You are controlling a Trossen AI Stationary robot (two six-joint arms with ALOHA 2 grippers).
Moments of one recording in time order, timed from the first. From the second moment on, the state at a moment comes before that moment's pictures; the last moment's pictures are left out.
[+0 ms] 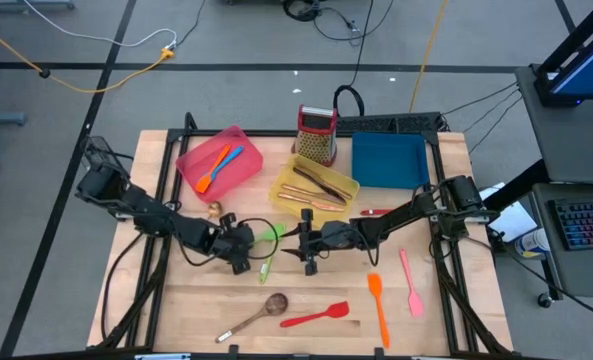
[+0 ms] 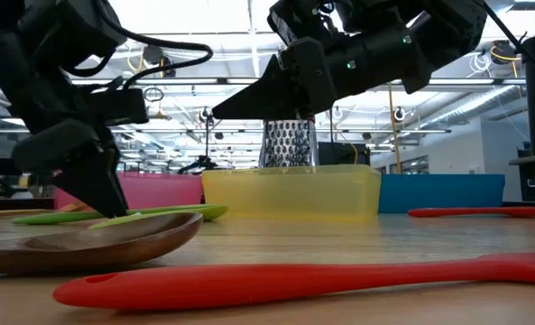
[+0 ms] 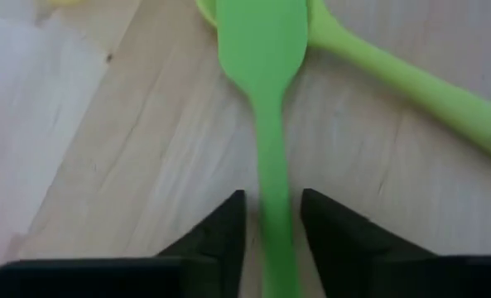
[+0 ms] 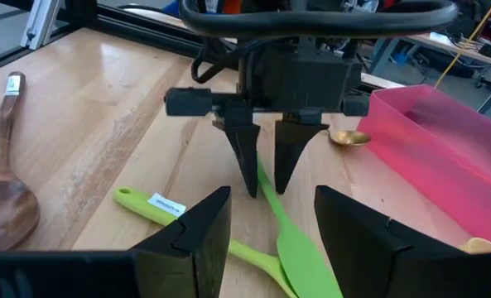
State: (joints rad) left arm -0.36 1.55 0.57 -0.16 -0.38 -0.58; right arm 0.20 1.88 0.91 0.69 0.18 -0.20
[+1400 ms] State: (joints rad) left arm 0.17 0.92 0.57 -0.56 -0.56 -0.33; right arm 0.20 1.88 0.91 0.69 0.18 -0.19
